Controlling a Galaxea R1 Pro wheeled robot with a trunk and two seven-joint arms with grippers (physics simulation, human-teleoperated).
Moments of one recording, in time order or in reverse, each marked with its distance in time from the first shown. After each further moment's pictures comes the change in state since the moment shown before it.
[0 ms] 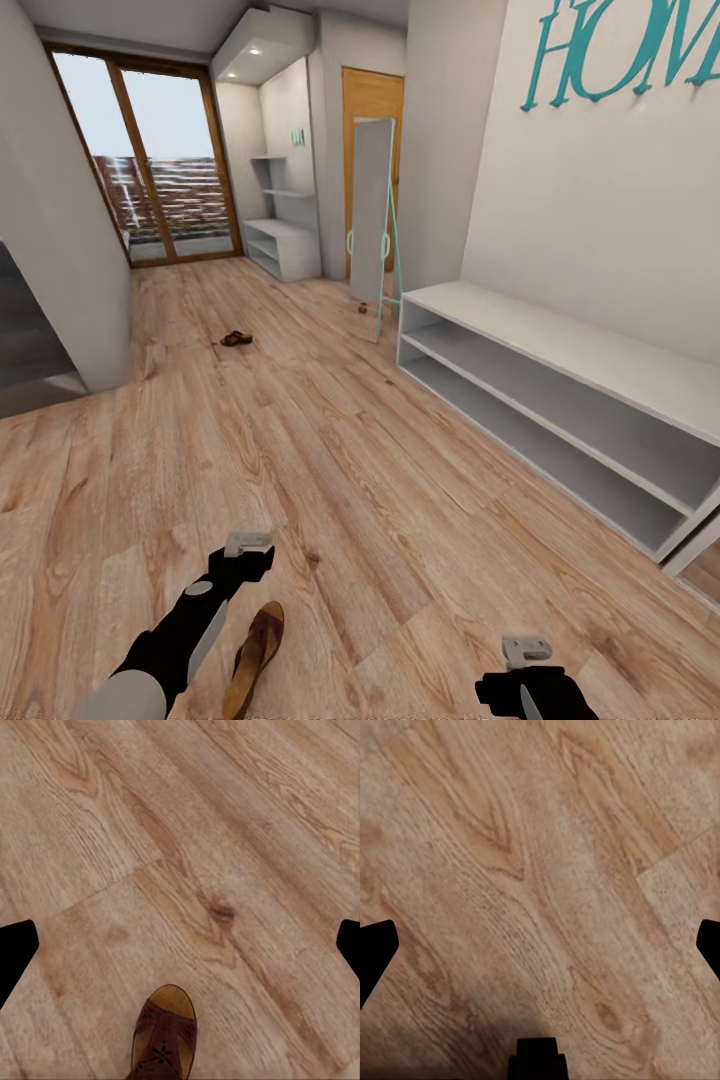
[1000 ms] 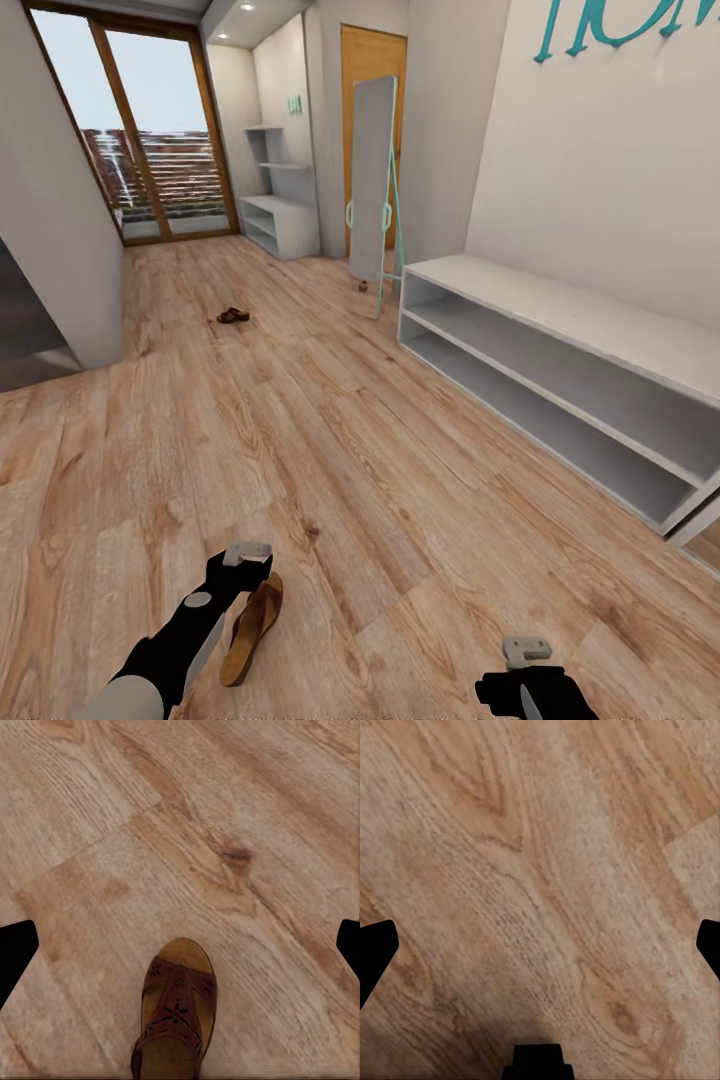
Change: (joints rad) left arm 0.001 0.006 -0.001 0.061 -0.079 -0.070 -0.001; right arm 0.000 0.000 0.000 0.000 0.000 0.000 0.000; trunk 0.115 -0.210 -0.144
